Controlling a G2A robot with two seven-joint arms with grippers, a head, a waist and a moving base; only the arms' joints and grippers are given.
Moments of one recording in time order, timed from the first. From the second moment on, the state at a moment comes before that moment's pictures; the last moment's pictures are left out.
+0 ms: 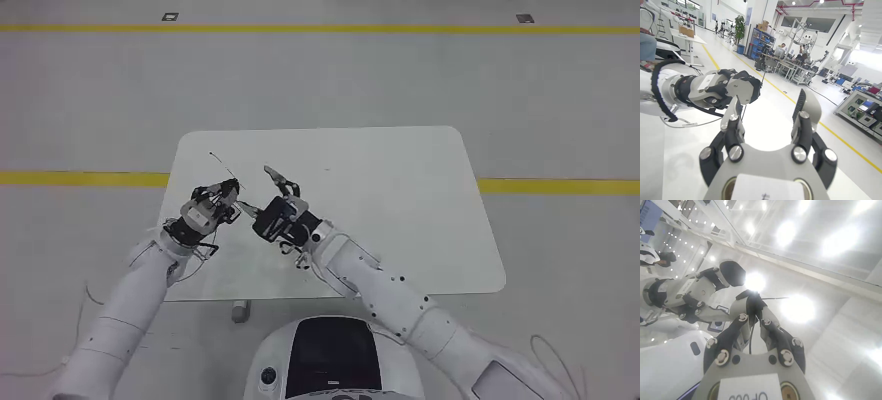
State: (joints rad) left arm 1.29 -0.99 -1.20 -1.23 -1.57 0.34 -1.16; right arm -1.11 -1.47 0.67 -1.42 -1.57 0.01 -0.22
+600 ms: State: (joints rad) left arm 1.29 -0.99 -1.20 -1.23 -1.57 0.34 -1.16; right arm -1.09 -1.48 0.66 -1.38 -1.57 0.00 -0.23
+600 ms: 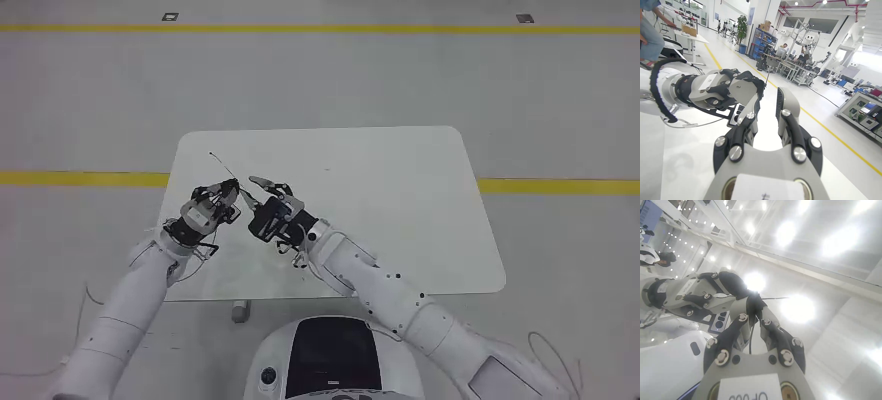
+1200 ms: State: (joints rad) left arm 1.29 -0.99 -1.20 -1.23 -1.57 0.34 -1.16; right arm -1.07 -1.47 0.64 -1.38 -1.57 -0.02 -0.24
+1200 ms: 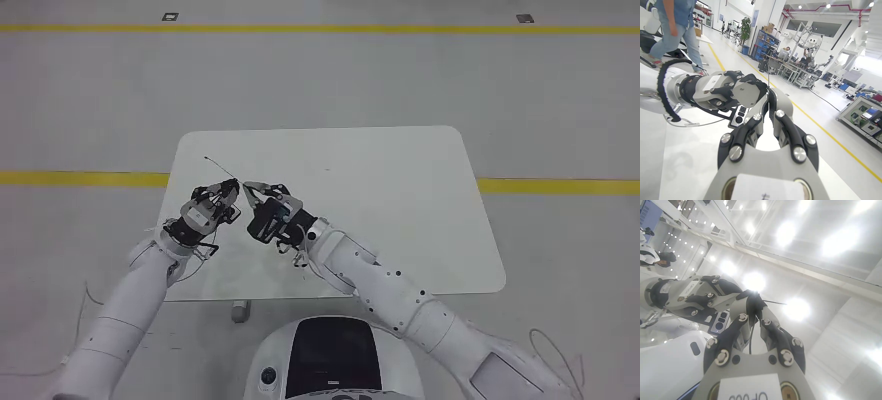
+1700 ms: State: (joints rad) left arm 1.29 -0.99 -1.20 -1.23 -1.57 0.34 -1.16; right arm -1.10 -1.44 0.67 -1.40 -1.57 0.00 -0.22
